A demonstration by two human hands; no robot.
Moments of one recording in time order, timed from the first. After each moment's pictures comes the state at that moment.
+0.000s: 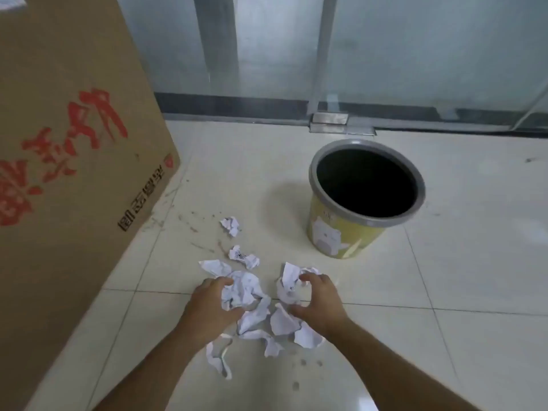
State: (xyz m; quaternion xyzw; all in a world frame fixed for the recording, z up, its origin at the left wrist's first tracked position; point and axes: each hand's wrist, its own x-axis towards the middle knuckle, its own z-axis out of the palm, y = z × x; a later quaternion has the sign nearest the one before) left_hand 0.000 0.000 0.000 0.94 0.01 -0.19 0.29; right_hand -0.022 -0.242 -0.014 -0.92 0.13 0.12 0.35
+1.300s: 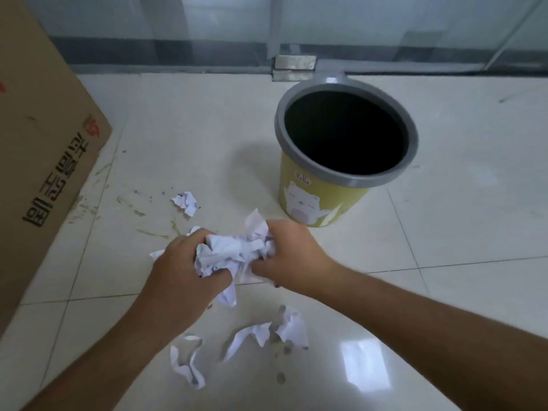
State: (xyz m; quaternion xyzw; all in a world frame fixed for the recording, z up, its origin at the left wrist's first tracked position) left_hand 0.030 -0.055 0.062 0.90 -0.08 -0.11 0.41; right_hand 0.026 -0.238 0.072 -0.92 0.02 0.13 0.38
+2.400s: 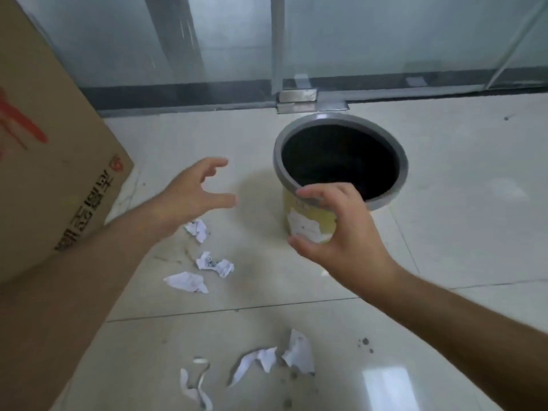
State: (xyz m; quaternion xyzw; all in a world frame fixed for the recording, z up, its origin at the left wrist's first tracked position) left_hand 0.158 -0.082 0.118 0.88 -0.06 -0.18 0.42; right_hand 0.016 -0.297 0.128 -0.90 0.04 -0.06 0.43
